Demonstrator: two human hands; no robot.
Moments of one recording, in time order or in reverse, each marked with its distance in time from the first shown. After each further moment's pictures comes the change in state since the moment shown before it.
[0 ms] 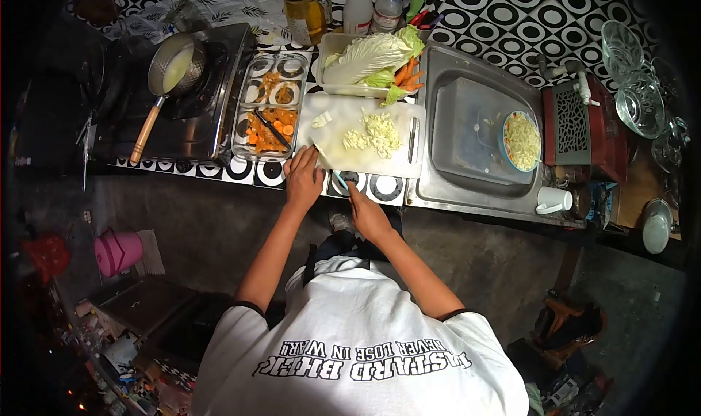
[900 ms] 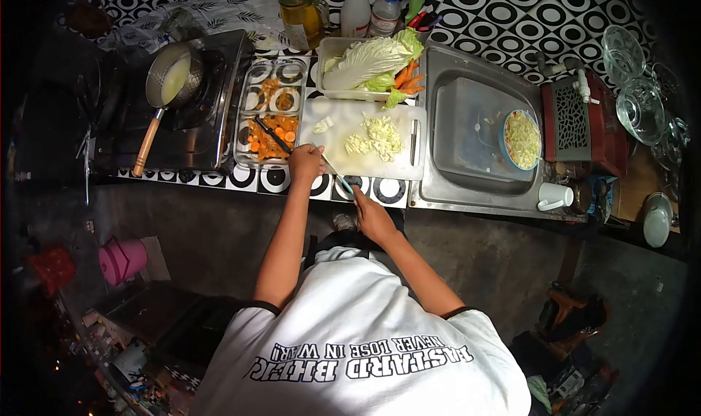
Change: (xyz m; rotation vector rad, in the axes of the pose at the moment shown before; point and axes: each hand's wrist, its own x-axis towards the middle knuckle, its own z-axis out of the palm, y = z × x) left_hand 0.065 -0.005 0.005 -0.747 -0.227 -0.946; right_hand 0.002 -0.005 -0.006 0.074 -0.027 0.087
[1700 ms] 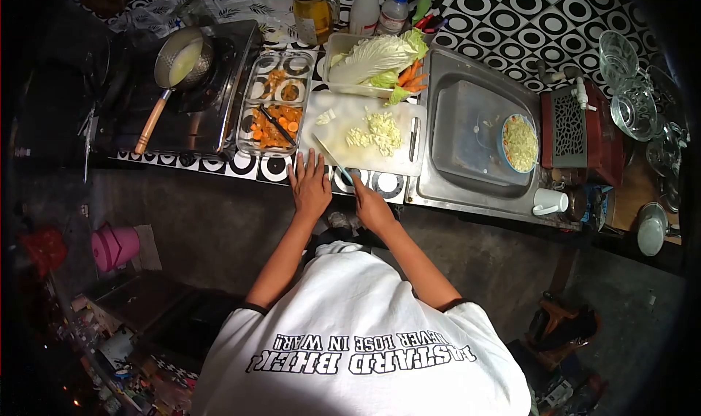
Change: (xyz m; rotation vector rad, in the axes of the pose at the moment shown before) left_hand -0.070 -0.072 0.004 0.958 0.278 0.763; right_hand 0.004 0.001 -0.005 -0.117 0.000 -0.034
